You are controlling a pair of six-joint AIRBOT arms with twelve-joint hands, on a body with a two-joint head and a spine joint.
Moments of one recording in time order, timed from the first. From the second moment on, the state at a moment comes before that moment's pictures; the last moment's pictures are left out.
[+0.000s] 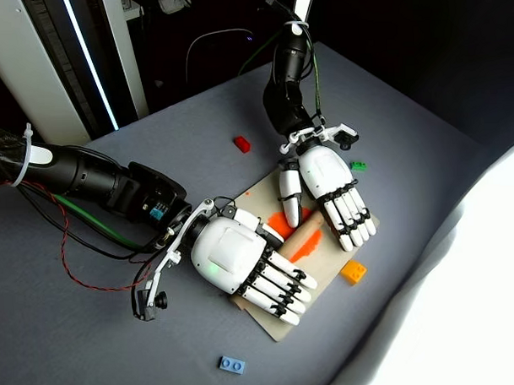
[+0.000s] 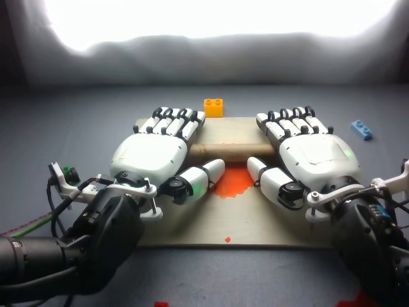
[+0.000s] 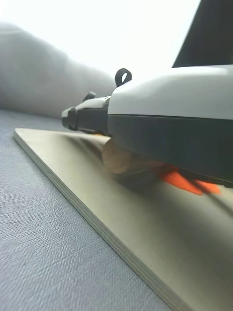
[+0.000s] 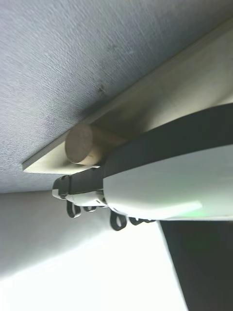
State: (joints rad) left arm 0.69 -1.48 1.39 -0.74 -0.87 1.49; right arm -0.70 -1.55 1.33 0.87 1.02 -1.50
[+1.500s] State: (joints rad) left arm 0.65 -1.50 1.46 -0.75 -0.78 1.47; right arm -0.69 -1.56 1.38 0.87 1.00 -1.47
